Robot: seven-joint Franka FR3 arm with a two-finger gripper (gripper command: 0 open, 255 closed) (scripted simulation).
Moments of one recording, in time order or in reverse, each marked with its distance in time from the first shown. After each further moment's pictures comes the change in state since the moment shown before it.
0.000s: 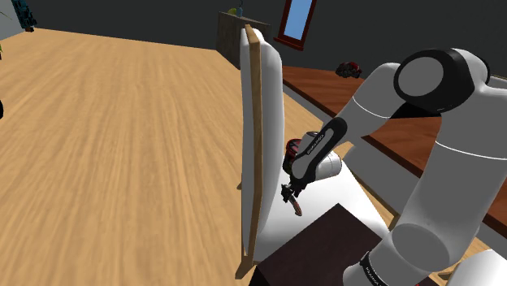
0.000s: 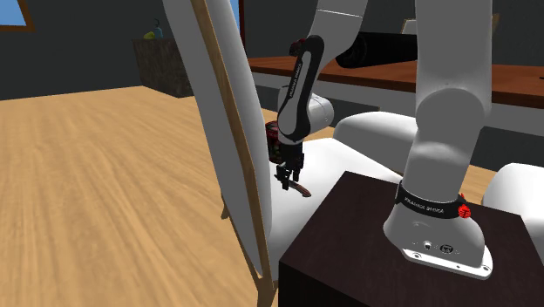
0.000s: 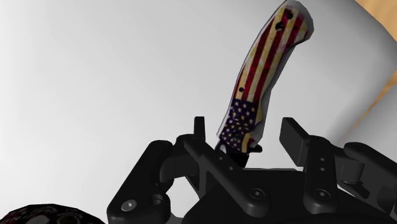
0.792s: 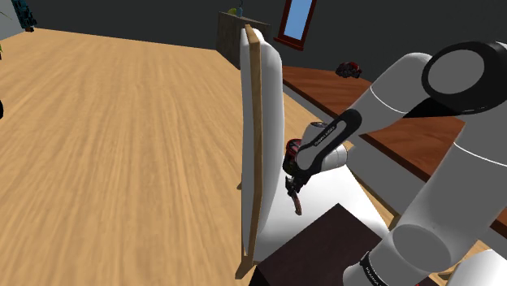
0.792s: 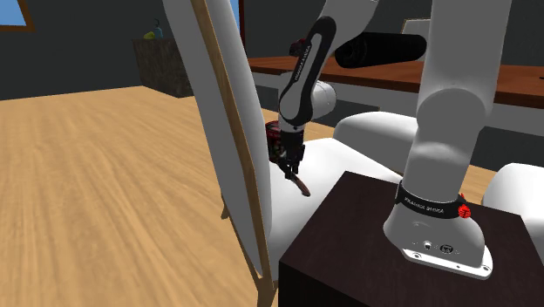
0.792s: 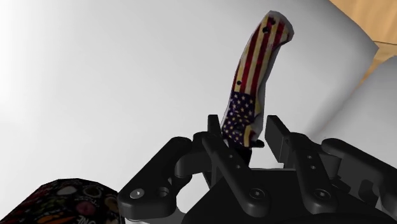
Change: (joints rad) arm 0.015 -0.143 -0.028 -0.025 -0.036 -0.119 0.026
